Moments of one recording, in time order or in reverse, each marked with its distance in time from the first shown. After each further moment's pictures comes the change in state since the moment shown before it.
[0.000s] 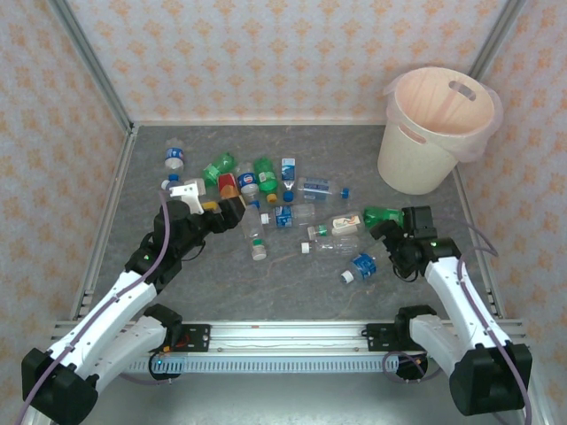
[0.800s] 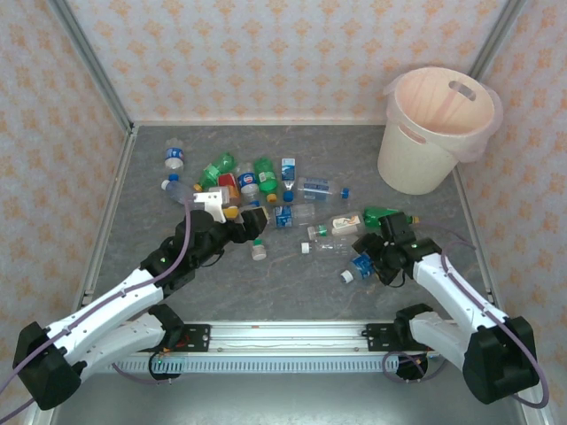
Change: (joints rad) left arm -0.262 0.060 -0.005 0.079 -0.178 -0.026; right arm 0.201 0.079 -0.079 0.089 -0.028 0.118
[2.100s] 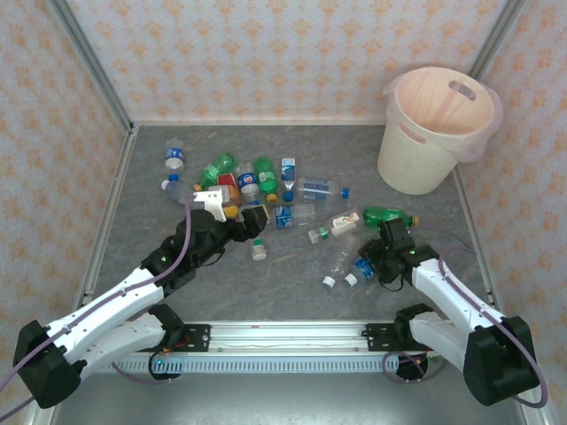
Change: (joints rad) left arm -0.012 0.007 0.014 -0.001 -0.025 -0.005; right arm 0.002 -0.020 -0.079 0.097 0.090 -0.010
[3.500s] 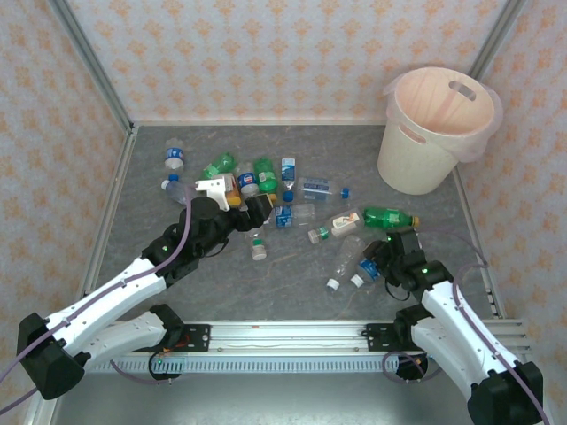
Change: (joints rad) left arm -0.011 0.073 0.147 -0.086 -0.026 -0.019; right arm 0.000 -0.255 -0.048 -0.050 0.054 -0.079
